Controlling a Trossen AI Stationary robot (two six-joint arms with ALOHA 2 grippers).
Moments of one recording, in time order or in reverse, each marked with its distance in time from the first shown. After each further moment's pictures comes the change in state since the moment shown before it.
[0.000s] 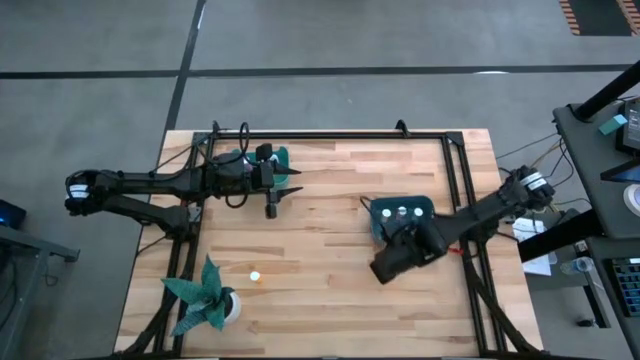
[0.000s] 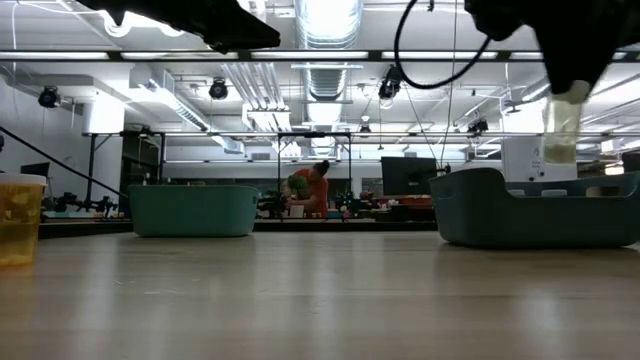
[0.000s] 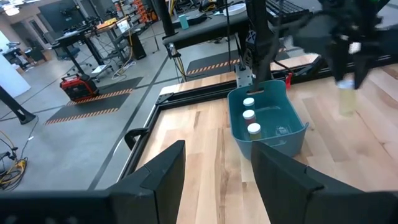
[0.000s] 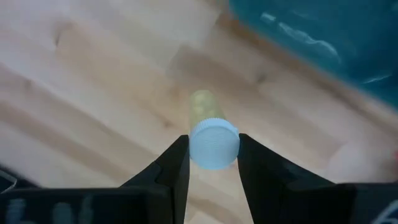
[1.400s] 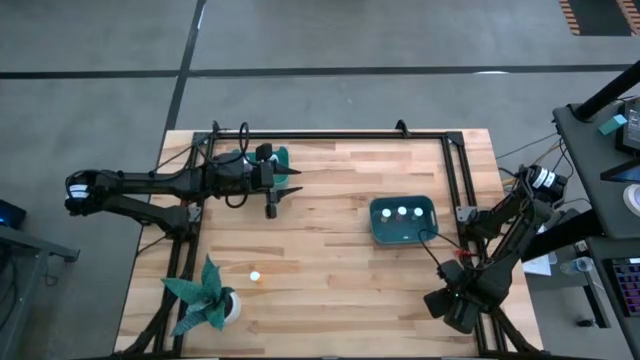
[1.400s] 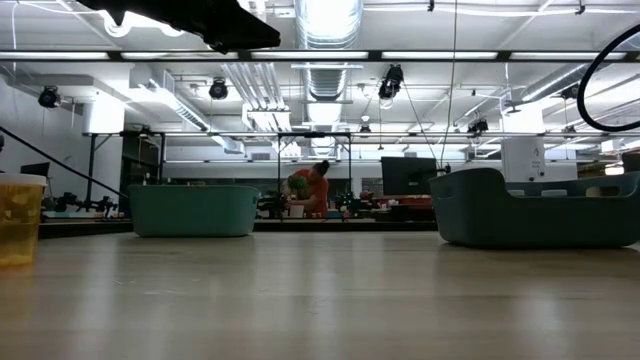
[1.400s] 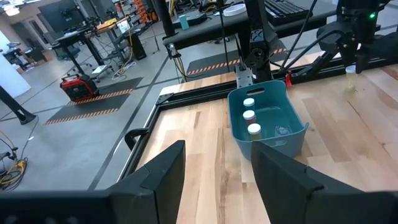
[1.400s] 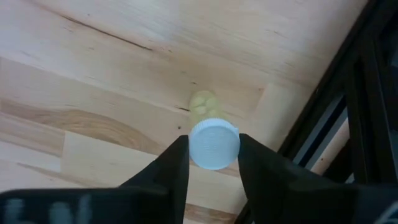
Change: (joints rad) left arm 0.000 0.000 0.001 0.000 0.000 0.000; right arm 0.581 -0.101 -0.374 0.162 -0.118 0.767
